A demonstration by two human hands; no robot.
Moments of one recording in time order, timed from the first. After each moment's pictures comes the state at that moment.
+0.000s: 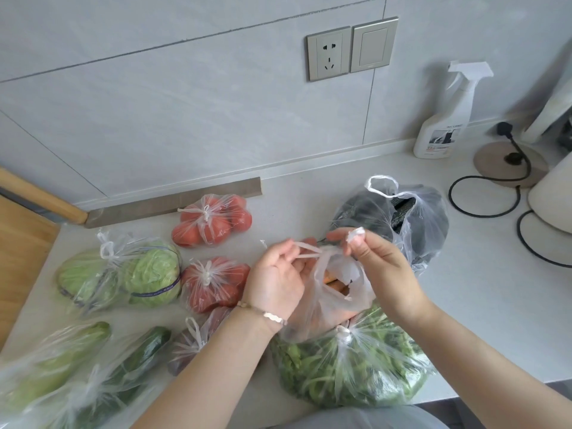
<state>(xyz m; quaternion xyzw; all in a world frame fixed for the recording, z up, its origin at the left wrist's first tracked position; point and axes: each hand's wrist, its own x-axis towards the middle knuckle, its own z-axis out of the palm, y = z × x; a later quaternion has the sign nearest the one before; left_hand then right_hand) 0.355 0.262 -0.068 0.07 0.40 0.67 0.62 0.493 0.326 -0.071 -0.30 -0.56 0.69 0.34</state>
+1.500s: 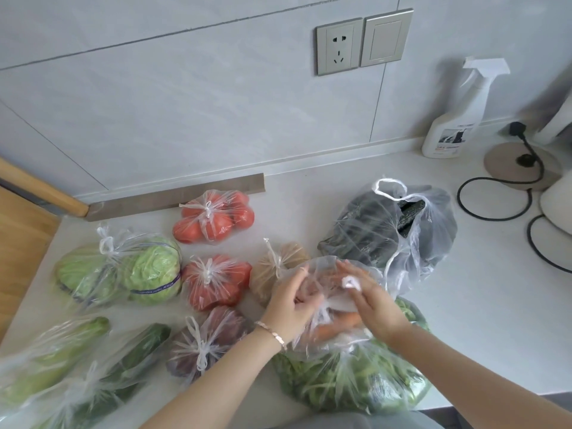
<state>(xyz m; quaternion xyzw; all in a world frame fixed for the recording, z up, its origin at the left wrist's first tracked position) 0.352 0.243 -0.147 0.49 0.73 0.32 0.34 0.508 0.328 -0.169 -0.37 -0.78 0.48 0.14</state>
